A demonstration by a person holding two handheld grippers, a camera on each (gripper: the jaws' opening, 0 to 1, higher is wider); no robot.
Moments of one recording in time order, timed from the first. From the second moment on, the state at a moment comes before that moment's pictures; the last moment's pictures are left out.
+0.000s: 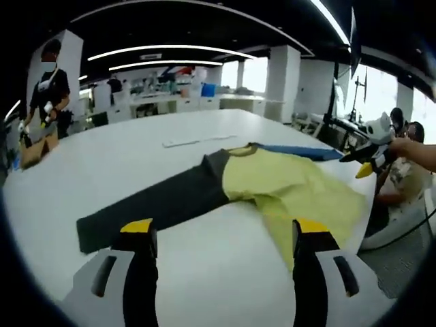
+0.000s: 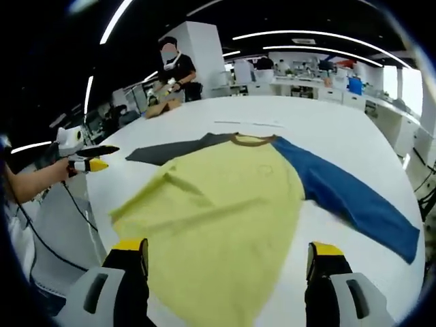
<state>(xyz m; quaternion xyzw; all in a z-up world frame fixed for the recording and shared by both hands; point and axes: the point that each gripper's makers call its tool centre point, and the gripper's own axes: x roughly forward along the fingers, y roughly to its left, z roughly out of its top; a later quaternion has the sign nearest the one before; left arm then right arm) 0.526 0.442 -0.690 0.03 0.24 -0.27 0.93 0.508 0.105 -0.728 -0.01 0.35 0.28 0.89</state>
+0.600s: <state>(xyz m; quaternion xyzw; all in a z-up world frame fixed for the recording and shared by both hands) 0.468 0.384 -0.716 0.03 0.27 -0.33 0.90 0.472 0.095 -0.753 -0.01 0.39 0.25 0.89</state>
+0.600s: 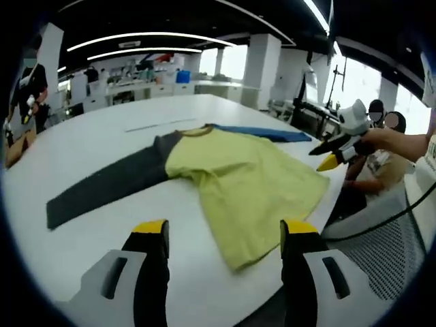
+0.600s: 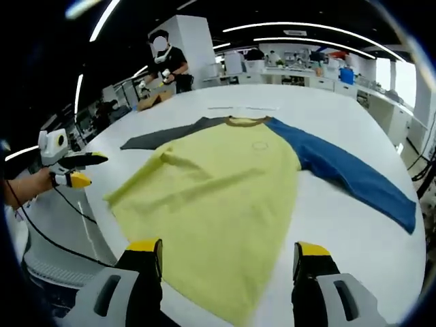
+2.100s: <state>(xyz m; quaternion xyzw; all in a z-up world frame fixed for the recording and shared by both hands) 0.443 0.378 -0.767 0.14 0.38 -0.31 0.86 0.430 0.061 -0.791 -0.05 0.48 0.18 0.86</state>
